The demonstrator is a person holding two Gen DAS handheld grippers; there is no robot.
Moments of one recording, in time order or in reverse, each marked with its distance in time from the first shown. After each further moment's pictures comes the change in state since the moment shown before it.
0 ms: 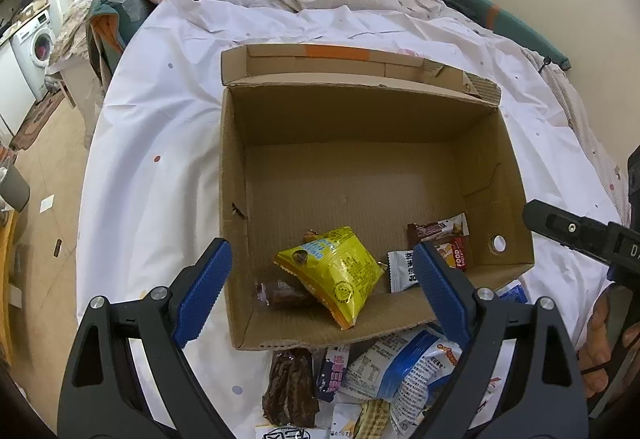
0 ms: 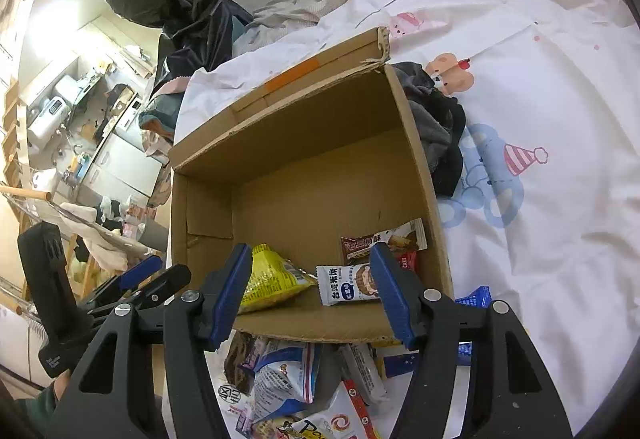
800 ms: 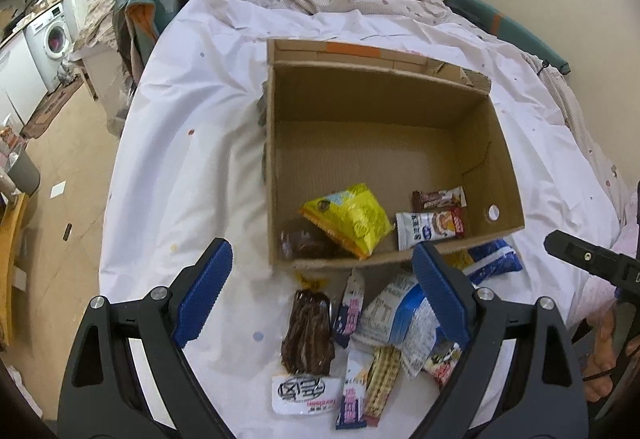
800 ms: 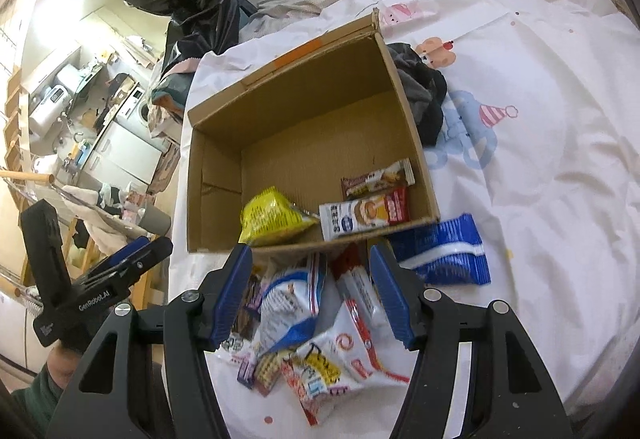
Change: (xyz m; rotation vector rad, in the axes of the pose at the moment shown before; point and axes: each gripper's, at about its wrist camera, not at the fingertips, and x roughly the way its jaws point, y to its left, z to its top) left arm -0.047 0.019 -0.043 -0.030 -0.010 0.021; right arm -0.043 0.010 -0.058 -0.020 0.024 -0.012
